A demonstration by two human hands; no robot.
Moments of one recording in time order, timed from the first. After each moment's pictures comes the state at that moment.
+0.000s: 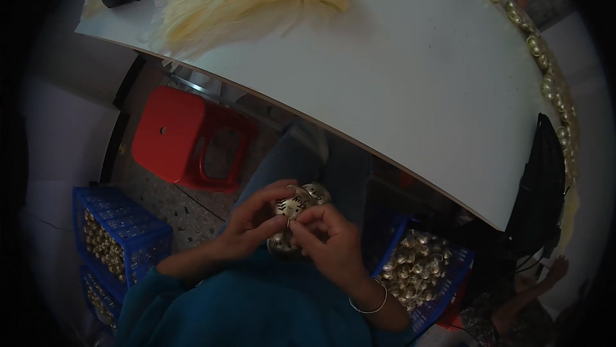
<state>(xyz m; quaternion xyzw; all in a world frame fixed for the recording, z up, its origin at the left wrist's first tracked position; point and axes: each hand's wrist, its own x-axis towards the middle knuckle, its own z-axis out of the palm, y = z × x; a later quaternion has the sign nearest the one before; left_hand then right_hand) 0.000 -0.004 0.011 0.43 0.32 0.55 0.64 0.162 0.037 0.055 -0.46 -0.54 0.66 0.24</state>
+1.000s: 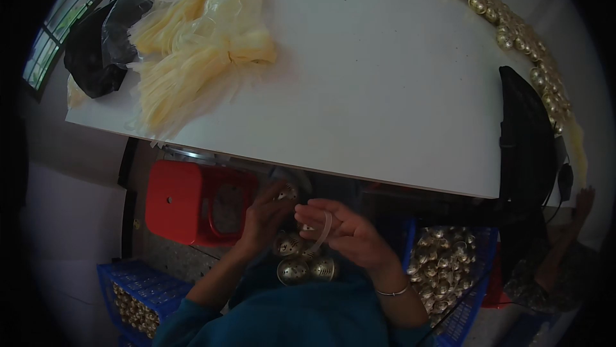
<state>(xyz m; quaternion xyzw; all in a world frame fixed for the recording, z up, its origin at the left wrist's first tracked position) -0.001 0.055 -0.026 0.69 0.54 0.40 0.25 0.196 0.066 0.034 -0.15 -0.31 0.85 0.40</state>
